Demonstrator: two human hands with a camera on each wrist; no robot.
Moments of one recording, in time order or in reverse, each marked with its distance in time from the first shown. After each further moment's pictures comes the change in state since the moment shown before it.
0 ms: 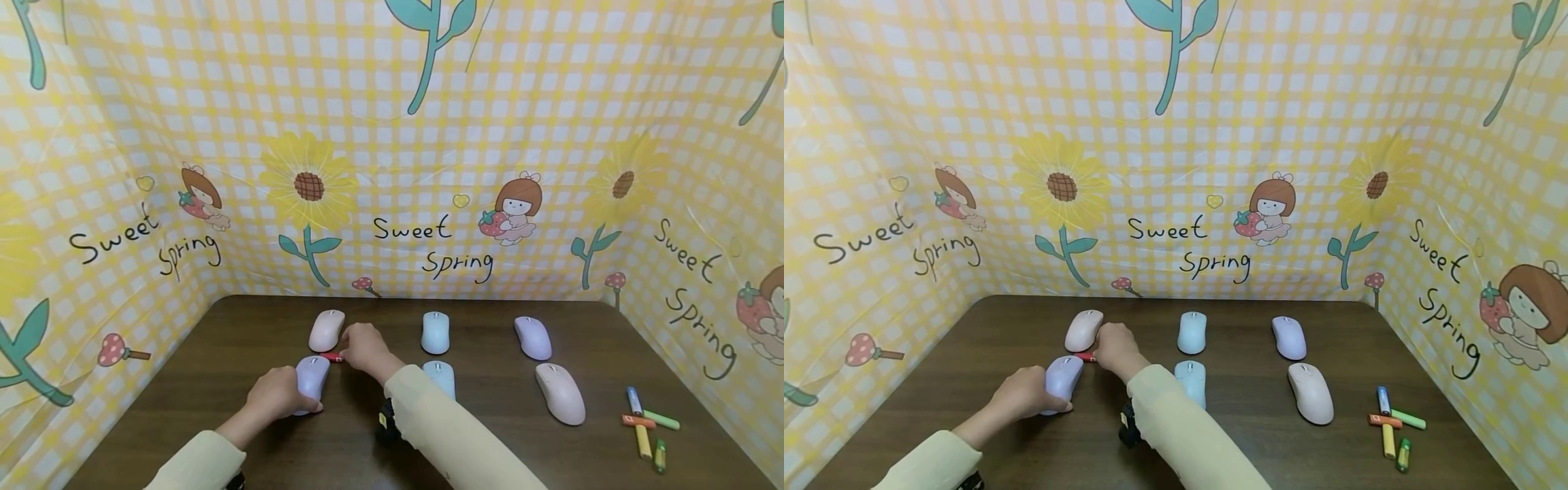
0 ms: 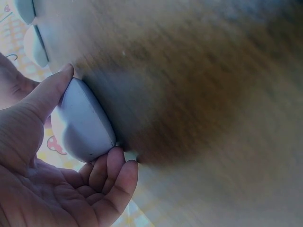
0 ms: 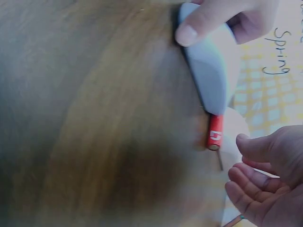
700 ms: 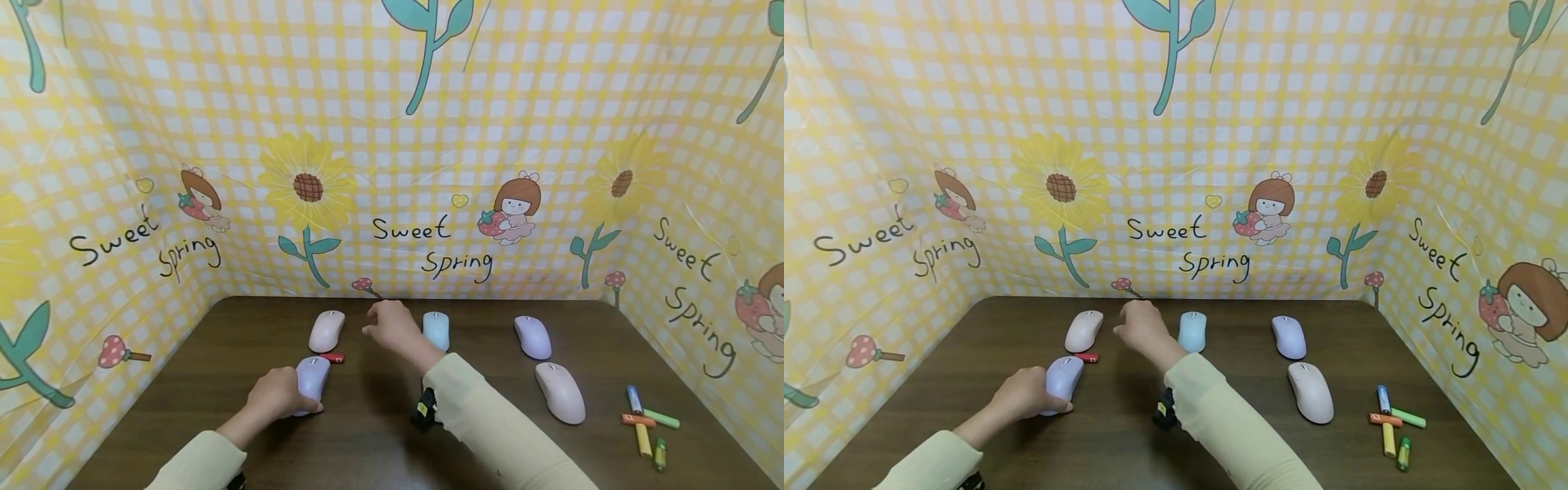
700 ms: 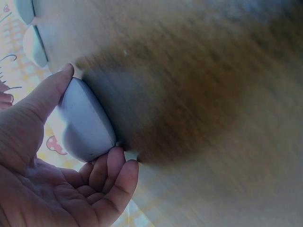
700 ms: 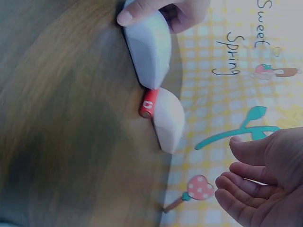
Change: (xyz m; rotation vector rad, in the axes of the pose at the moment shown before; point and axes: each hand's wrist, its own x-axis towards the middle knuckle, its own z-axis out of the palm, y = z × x) left_hand -0.001 0.002 -0.003 0.015 -0.018 -0.011; right_hand -0.022 0.014 -0.074 0.052 0.041 0.011
